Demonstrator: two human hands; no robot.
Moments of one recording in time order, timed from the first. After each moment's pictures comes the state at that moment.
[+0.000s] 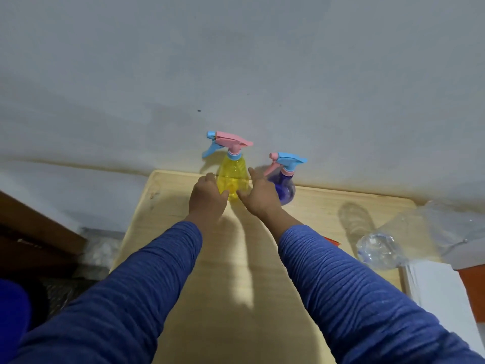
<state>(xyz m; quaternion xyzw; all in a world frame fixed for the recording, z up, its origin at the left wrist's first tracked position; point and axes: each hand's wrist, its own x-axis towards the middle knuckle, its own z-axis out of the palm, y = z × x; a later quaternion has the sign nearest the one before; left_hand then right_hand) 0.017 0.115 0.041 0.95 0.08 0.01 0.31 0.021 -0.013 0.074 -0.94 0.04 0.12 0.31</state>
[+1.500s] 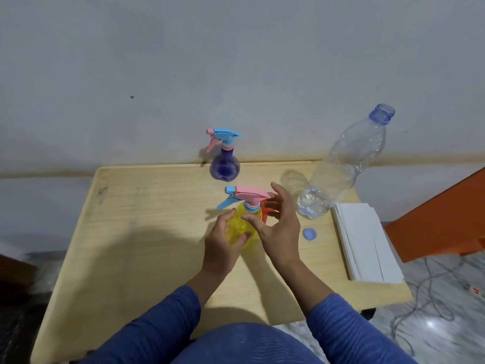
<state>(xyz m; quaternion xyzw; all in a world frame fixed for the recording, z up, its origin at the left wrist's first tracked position) -0.150 0.007 -0.006 0.83 -0.07 0.04 0.56 -0.169 -0.111 0.068 -0.82 0.09 -0.23 0.52</state>
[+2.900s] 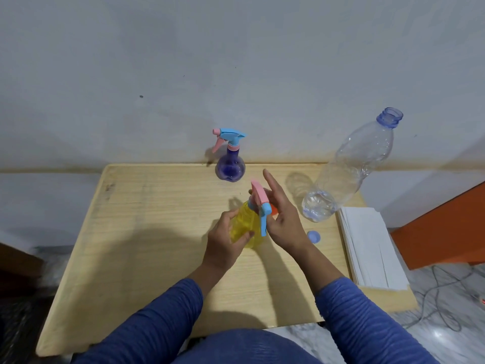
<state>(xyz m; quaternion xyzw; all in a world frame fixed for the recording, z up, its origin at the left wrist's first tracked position) -0.142 0.011 -0.009 0.81 -0.09 0.01 0.57 -0.151 -0.132 0.077 -0.84 -0.03 -0.09 0.53</state>
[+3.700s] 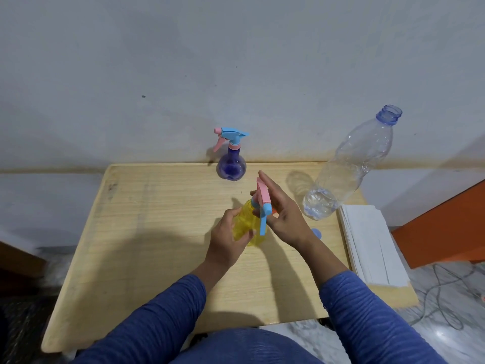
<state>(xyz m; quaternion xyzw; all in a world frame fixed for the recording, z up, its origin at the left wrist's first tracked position) -0.141 0.011 -0.012 0.80 -0.09 -0.02 0.59 -0.150 -0.137 0.085 -0.83 -0.06 -0.03 0.55</state>
